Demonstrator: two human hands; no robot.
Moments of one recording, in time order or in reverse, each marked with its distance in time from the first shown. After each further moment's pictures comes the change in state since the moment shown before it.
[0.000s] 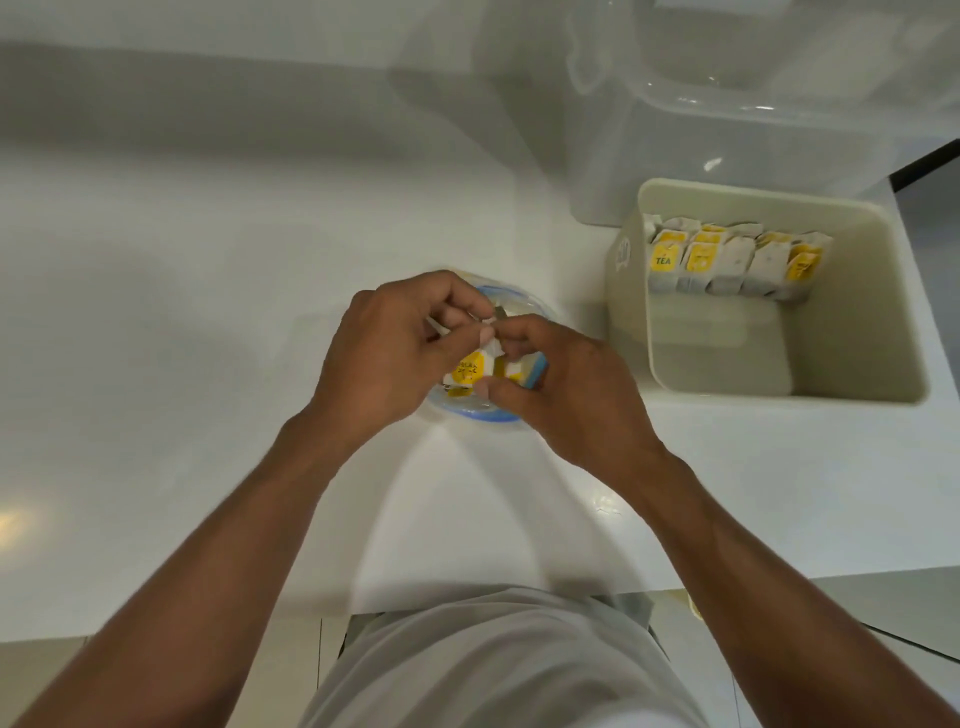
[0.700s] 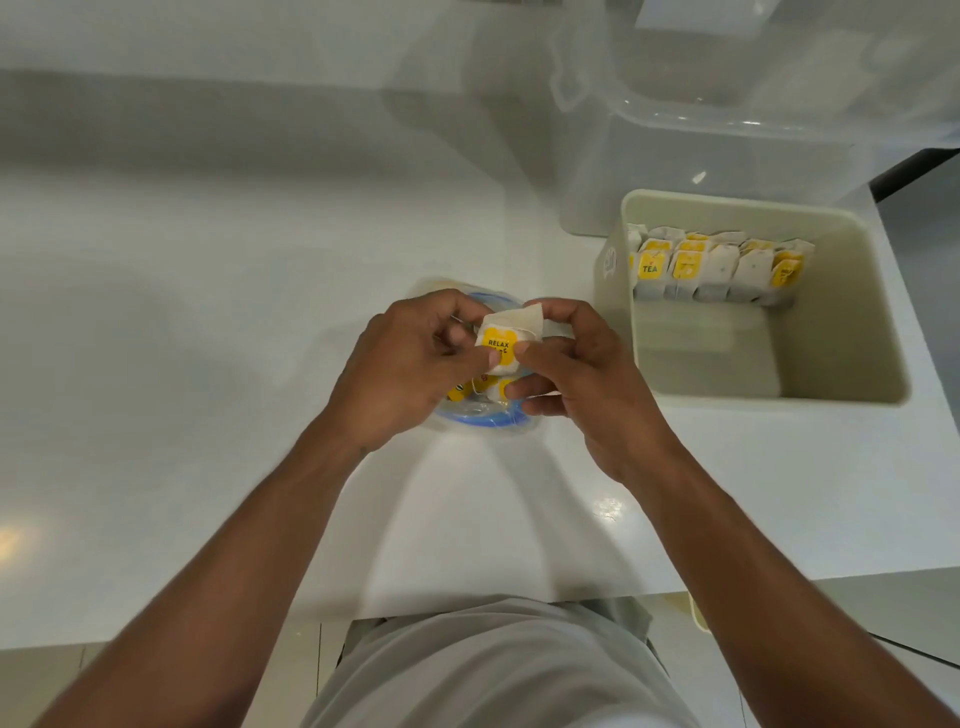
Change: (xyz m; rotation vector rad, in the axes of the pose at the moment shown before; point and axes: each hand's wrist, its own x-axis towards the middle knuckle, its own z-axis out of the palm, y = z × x) left_hand 0.000 0.005 0.012 -0.143 -0.121 -0.120; right_hand -0.002 -0.002 -0.018 0.857 -0.046 0.314
